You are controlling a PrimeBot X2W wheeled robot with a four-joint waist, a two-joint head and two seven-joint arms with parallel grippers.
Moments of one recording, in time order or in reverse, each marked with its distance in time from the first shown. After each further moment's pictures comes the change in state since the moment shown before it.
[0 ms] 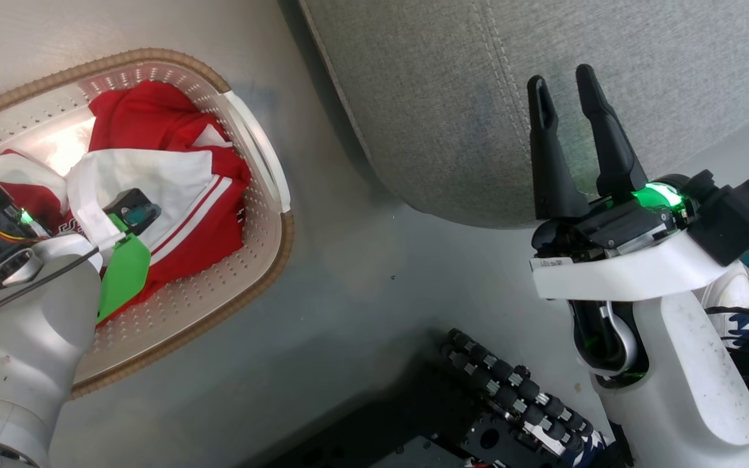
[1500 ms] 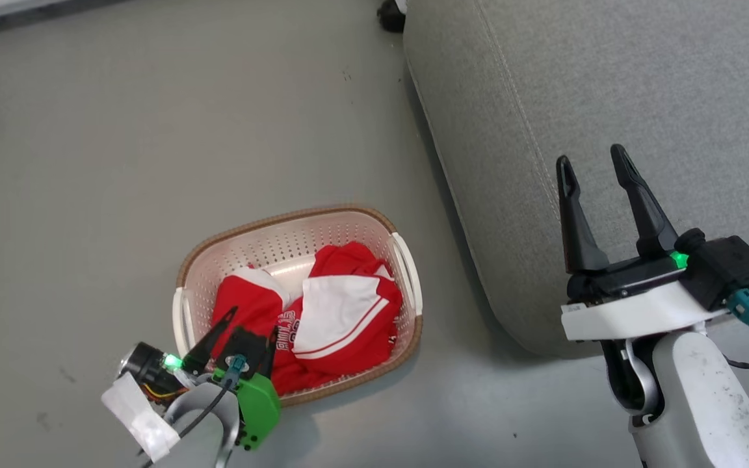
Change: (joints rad) left arm 0.566 -0.202 0.309 -0.382 -0.202 0.133 -0.588; right arm 0.148 -0.048 -0.104 0.089 -0.239 0.000 0.000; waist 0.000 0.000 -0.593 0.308
